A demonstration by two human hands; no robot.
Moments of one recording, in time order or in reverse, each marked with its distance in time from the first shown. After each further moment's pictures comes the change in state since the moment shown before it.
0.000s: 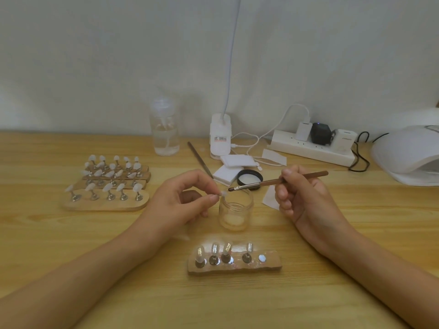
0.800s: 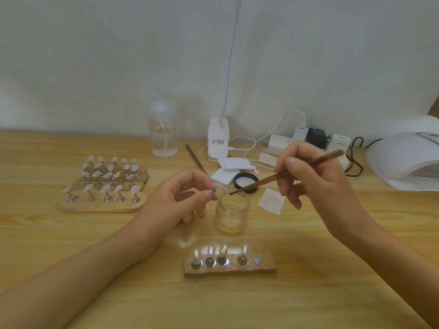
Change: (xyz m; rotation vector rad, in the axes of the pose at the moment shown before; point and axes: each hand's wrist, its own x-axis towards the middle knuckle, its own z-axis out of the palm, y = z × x) left_hand 0.003 -0.004 -0.004 -0.164 -0.031 -0.026; right_hand -0.002 -0.042 0.007 -0.561 -0.115 -0.363
